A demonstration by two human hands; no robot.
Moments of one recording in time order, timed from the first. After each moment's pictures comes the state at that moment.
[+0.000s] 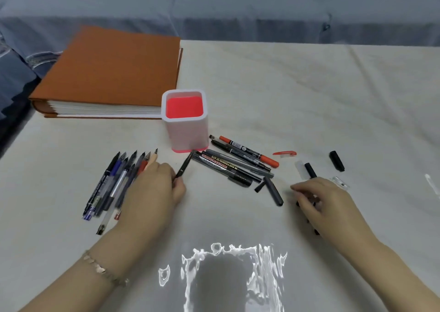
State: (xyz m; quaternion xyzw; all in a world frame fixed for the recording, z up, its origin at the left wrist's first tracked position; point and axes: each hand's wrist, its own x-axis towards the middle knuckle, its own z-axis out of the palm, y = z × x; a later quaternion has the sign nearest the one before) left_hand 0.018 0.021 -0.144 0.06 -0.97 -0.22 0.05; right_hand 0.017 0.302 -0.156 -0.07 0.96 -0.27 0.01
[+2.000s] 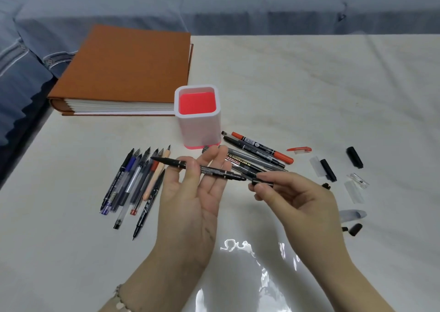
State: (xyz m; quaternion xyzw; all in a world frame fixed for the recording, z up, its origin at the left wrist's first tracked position) left_hand 0.039 0.079 -0.096 0.21 -0.33 -0.92 0.08; right_hand 0.044 0.202 -0.101 0.02 0.73 -0.69 -0.01
